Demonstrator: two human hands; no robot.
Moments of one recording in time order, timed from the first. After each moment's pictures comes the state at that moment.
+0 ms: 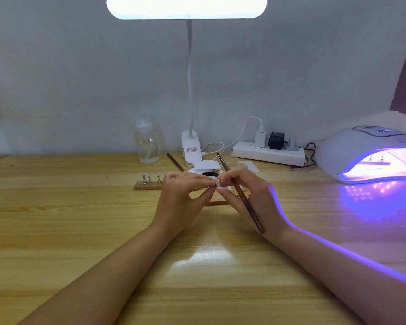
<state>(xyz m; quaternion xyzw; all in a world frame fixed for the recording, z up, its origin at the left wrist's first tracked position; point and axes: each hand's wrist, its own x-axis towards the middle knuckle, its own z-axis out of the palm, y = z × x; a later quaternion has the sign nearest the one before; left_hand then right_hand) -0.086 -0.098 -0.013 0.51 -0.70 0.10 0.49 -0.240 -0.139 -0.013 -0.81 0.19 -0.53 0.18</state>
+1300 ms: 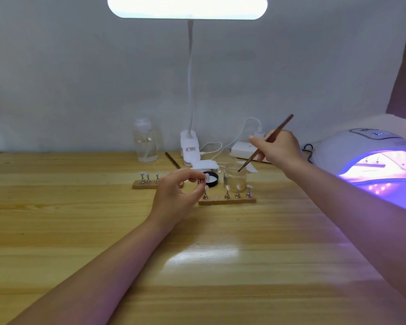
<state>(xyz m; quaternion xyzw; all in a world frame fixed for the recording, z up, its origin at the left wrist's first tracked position) -0.085 -0.094 -0.006 0.54 -0.63 -0.07 0.56 -0.263 -0.220 0.052 -0.70 0.50 -0.46 0.23</state>
